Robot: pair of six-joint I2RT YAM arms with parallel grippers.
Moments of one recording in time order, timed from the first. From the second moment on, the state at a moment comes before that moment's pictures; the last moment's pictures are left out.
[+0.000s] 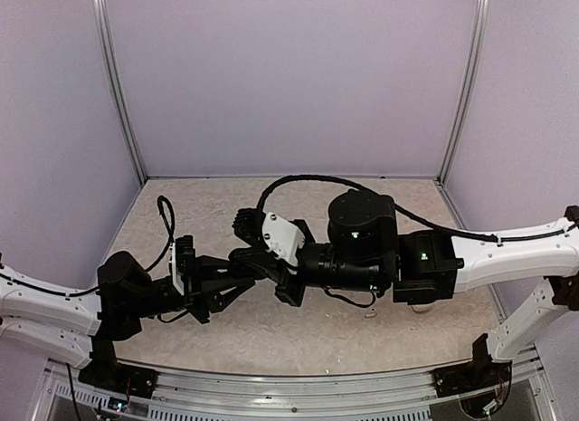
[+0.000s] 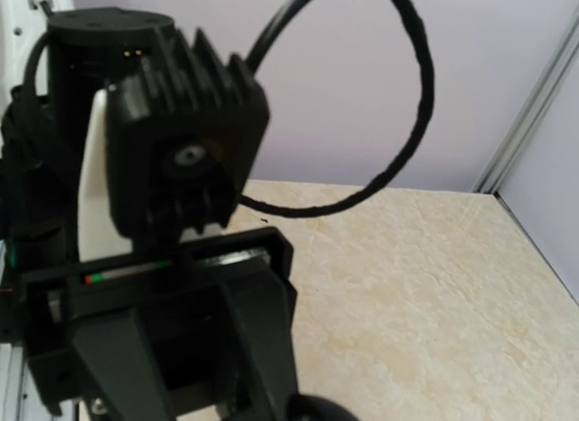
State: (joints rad) left arm -1.09 1.06 0.30 1.00 0.27 0.03; right arm 1.38 1.48 1.22 0.06 0.12 -0.25
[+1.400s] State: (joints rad) left arm -1.08 1.09 0.30 1.04 0.26 0.02; right arm 1.38 1.34 1.14 0.14 0.24 -0.31
